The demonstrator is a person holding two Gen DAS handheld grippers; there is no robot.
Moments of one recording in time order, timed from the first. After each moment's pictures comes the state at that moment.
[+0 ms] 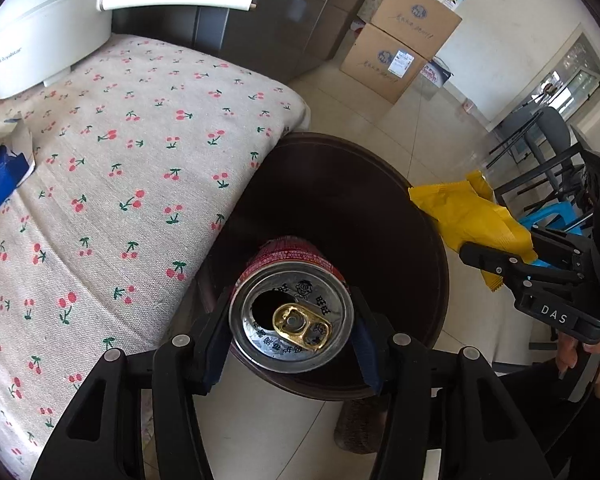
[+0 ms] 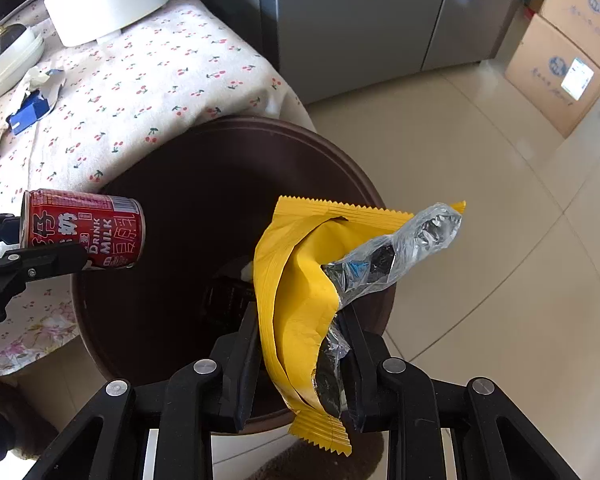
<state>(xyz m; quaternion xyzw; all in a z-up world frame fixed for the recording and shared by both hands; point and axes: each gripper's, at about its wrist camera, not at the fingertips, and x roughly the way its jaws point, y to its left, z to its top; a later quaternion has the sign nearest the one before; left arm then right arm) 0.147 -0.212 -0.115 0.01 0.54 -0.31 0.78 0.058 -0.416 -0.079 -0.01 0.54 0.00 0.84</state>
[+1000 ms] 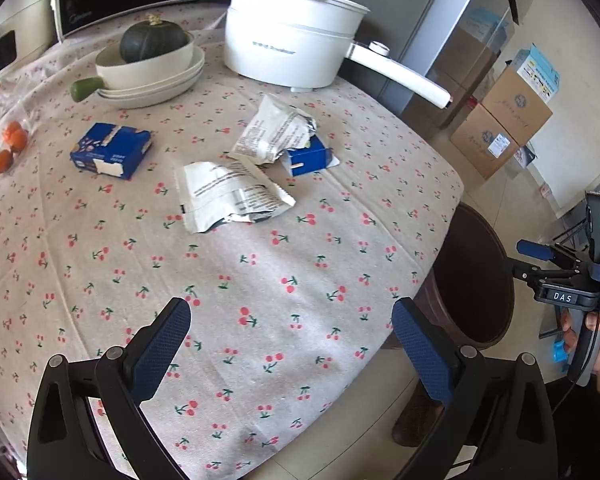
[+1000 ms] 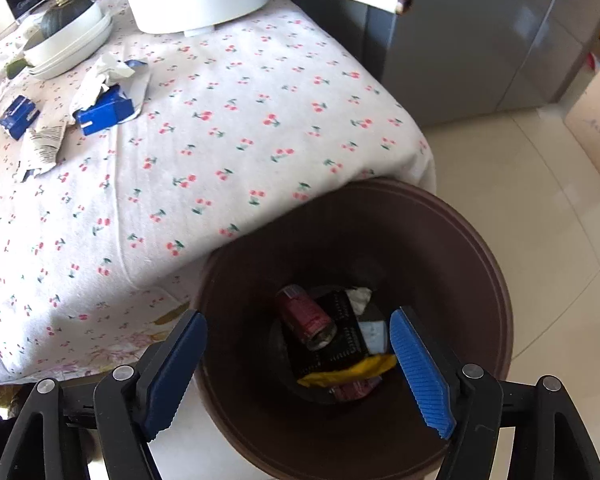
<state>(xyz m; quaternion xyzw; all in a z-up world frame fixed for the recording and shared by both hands) 0.126 0.029 -0.059 -0.07 0.52 -0.12 0.85 0.113 -0.293 -0.057 -0.05 0.54 0.07 0.84</state>
